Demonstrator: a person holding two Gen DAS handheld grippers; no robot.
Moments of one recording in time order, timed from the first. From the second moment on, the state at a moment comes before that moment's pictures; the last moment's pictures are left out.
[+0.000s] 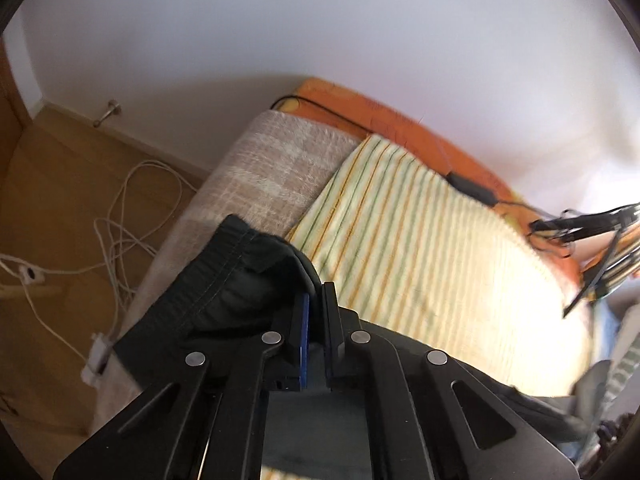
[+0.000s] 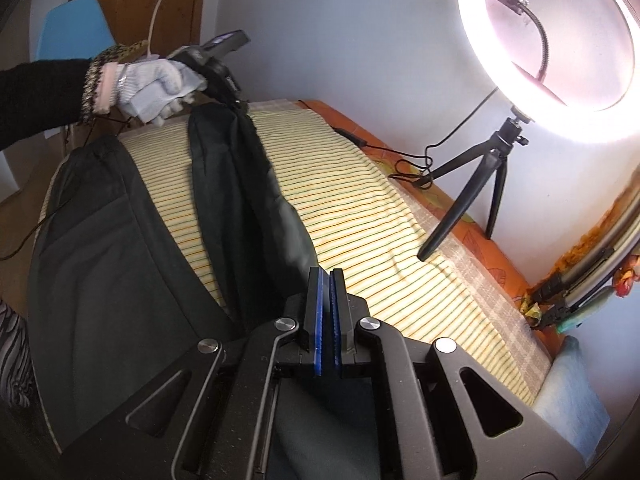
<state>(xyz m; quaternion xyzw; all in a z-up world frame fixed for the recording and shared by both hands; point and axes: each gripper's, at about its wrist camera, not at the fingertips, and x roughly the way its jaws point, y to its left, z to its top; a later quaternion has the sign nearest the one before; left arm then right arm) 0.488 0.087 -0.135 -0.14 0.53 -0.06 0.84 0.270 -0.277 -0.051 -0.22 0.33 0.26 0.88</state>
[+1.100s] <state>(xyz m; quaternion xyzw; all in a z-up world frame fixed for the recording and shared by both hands) 0.455 0.093 -0.103 -0.17 0.51 -0.10 0.83 0.299 -0.237 -0.105 -0.21 0.44 0.33 0.81</state>
